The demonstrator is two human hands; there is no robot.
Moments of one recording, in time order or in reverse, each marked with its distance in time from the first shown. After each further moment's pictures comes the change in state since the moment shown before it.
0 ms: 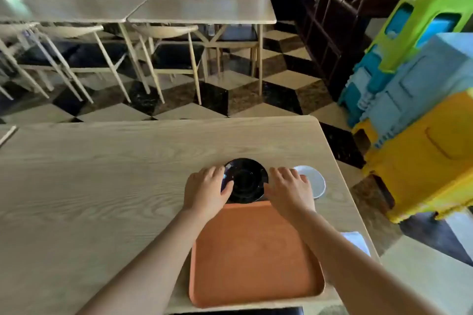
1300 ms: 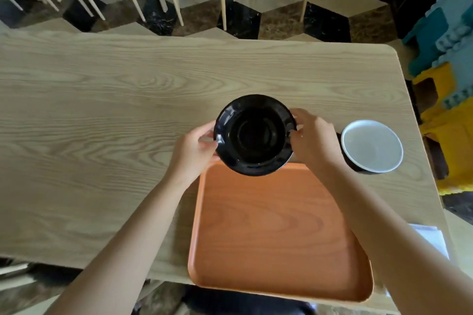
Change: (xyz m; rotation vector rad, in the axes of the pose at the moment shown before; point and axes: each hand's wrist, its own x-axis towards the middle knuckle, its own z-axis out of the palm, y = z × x) left_hand -0.003 -0.059 0.081 -1.117 -0.022 -0.589; right_hand 0.071 -0.008 0.076 0.516 -0.028 0.038
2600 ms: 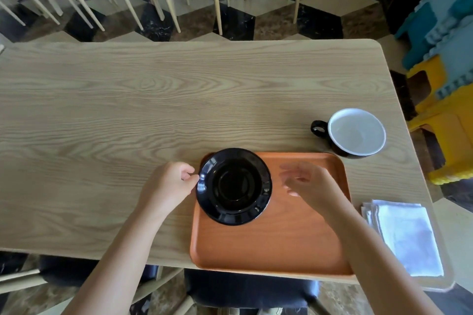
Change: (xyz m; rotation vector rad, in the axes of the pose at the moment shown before) left_hand -0.066 -0.002 -0.035 0.738 -0.066 -0.203; right_hand -0.099 0.028 -0.007 0.505 -0.277 0.283
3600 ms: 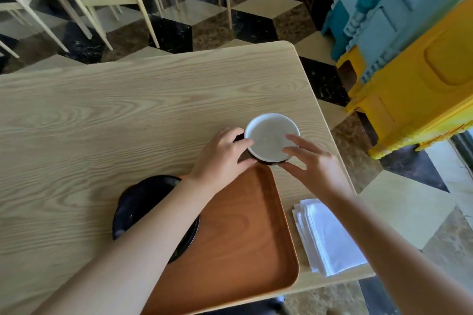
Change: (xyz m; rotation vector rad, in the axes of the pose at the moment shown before) left_hand 0.044 0.184 0.119 0.176 0.138 1.009; right_hand 0.022 0.059 -0.124 -0.655 0.463 -0.535
